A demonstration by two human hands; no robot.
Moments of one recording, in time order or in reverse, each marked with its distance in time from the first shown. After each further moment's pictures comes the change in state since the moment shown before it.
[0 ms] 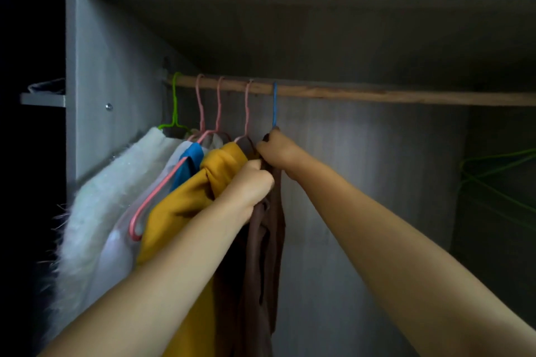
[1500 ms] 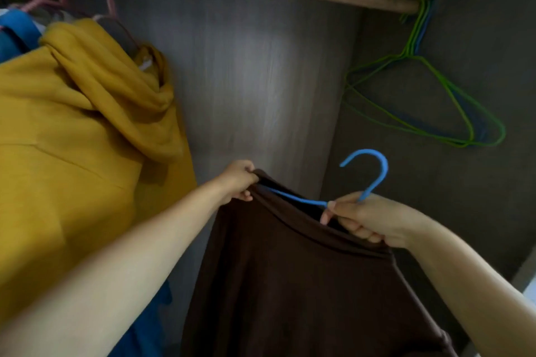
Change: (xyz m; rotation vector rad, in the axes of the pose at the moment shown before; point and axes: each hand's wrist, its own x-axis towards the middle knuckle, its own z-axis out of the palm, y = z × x) left_hand -0.049 -0.110 0.195 -0.005 -0.432 -0.271; right_hand -0.292 0.234 -0.129 0.265 -0.241 0.596
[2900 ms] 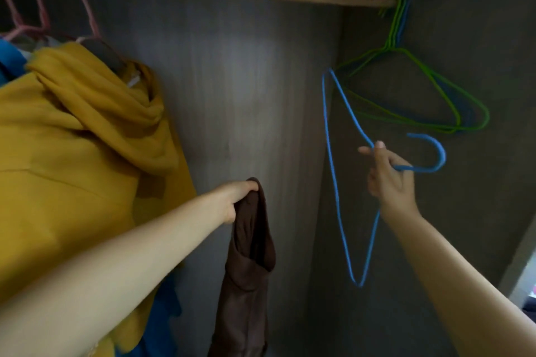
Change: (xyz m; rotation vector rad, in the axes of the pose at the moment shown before) left_hand -0.021 -0.001 0.004 -0.315 -0.106 -0.428; right_hand 0.031 0.020 -0.023 0.553 0.870 -0.571
